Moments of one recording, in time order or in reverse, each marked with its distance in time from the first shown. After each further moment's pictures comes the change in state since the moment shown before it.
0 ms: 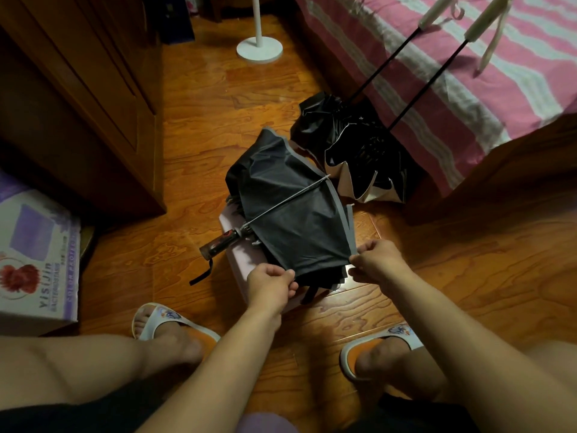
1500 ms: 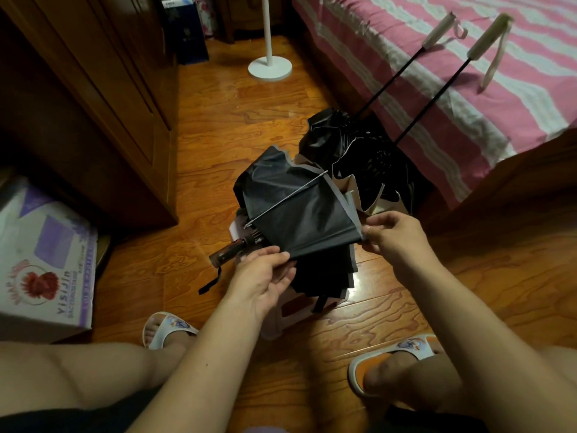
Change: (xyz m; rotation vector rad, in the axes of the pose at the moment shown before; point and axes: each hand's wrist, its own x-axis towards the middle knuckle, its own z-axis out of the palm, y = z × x) left_hand -0.024 0.066 -0.022 -0.451 -0.167 -0.109; right_hand -0.021 -0.046 -0.021 0.204 0.040 -0.283
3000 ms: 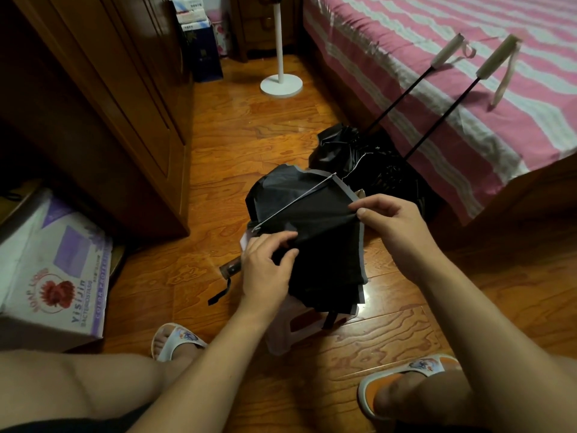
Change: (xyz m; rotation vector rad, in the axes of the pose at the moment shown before) left_hand 0.017 0.007 -0.015 0.895 0.056 1.177; right_hand 0.010 -0.033 0.006 0.032 -0.213 -0.446
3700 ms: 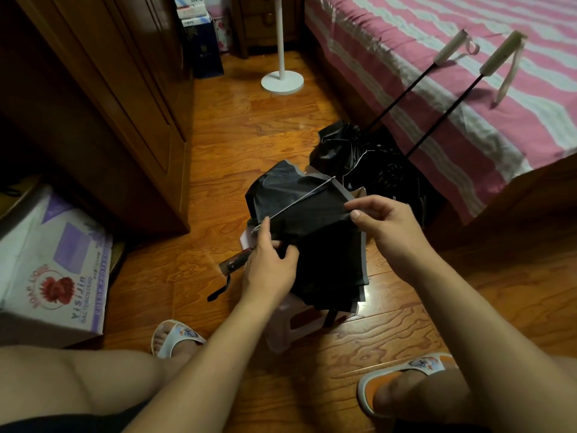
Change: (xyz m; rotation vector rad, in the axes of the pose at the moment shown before) left_hand 0.009 0.002 0.004 0.046 -0.226 -0.418; right_hand 0.000 0.006 0.008 0.029 -0.040 0.020
